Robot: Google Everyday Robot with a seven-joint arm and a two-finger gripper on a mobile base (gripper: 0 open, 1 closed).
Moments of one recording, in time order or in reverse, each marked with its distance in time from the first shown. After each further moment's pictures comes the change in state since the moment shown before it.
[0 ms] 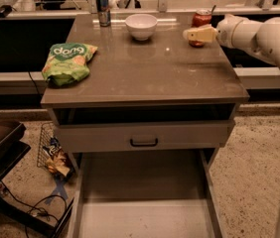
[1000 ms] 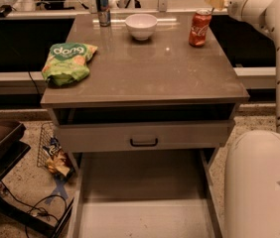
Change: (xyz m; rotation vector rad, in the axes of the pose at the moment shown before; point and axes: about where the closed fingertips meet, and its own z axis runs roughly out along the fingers) arm -0.081 -0.073 0.013 0.101 -0.172 -0.043
